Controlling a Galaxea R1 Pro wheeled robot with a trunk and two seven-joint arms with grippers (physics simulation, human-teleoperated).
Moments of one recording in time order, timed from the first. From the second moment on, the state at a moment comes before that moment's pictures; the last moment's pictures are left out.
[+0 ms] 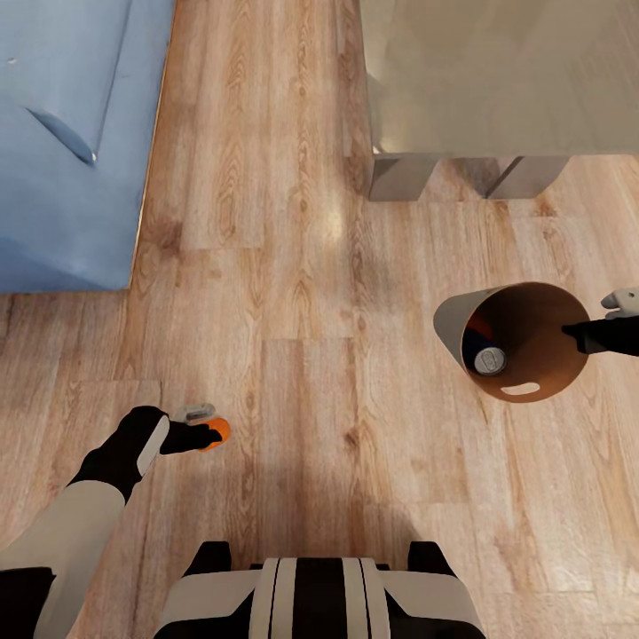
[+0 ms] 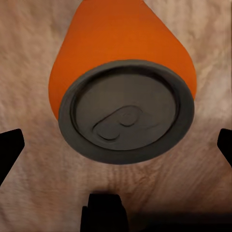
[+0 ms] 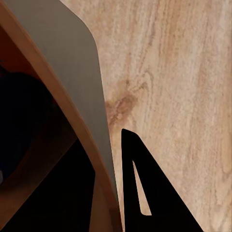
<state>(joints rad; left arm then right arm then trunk) -0.86 0.16 0.01 -0.69 0.17 0.88 -0.13 -0.84 -0.65 -0.16 -1.51 0.02 1.04 0.62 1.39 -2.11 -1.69</state>
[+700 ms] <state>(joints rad) -0.86 0.16 0.01 -0.69 0.17 0.88 -0.13 -0.84 -0.65 -0.15 -1.51 0.02 1.04 0.62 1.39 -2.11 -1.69</state>
